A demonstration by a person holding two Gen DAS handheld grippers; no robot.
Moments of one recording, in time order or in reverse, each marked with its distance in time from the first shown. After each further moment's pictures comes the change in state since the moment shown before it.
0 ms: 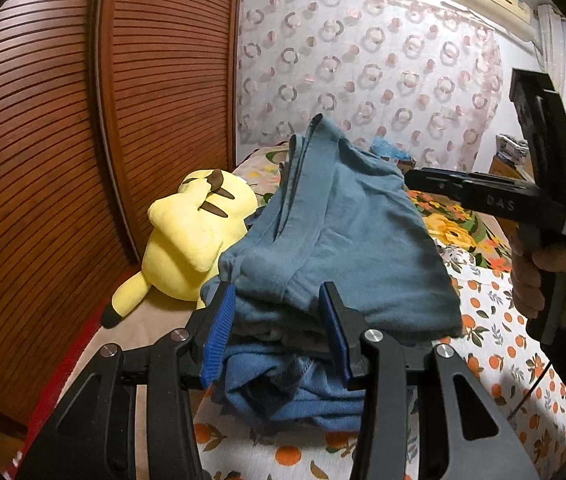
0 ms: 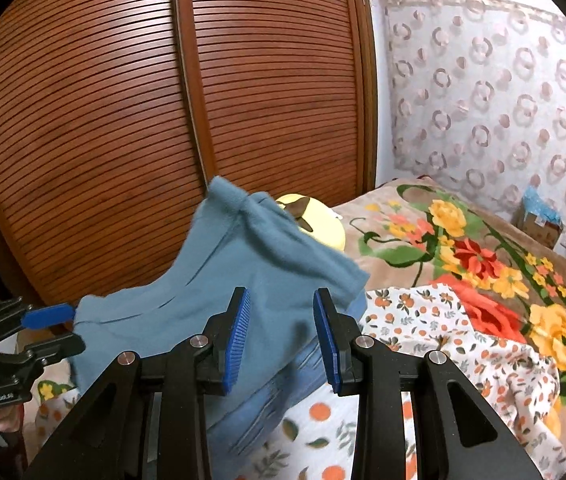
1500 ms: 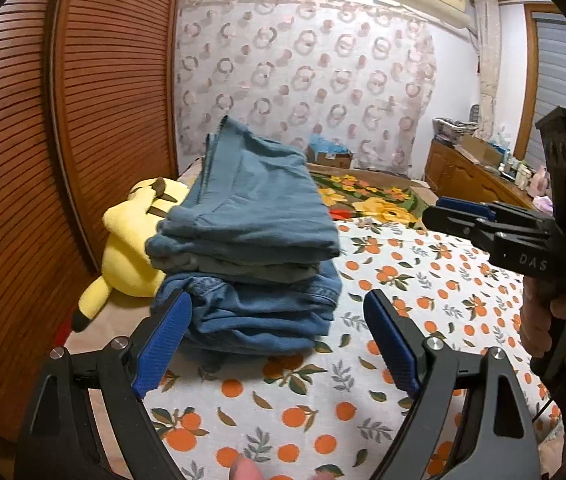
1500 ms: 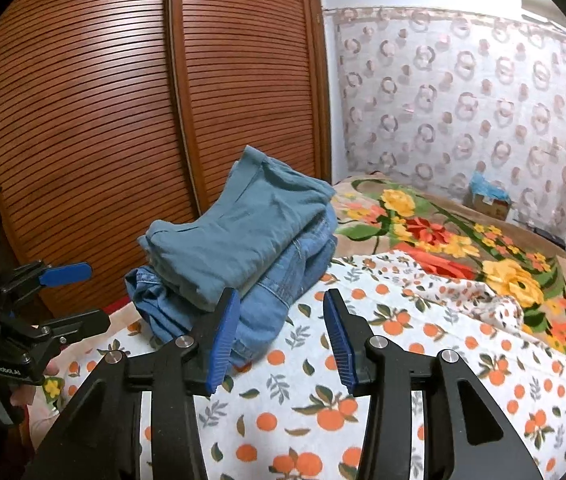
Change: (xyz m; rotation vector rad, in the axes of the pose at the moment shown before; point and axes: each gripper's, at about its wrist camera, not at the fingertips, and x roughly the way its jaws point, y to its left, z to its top) left arm -0.067 -0.030 -0.040 0.115 -0.025 -0.198; right arm -0.153 0.091 -0.092 0.082 -0.051 -0.170
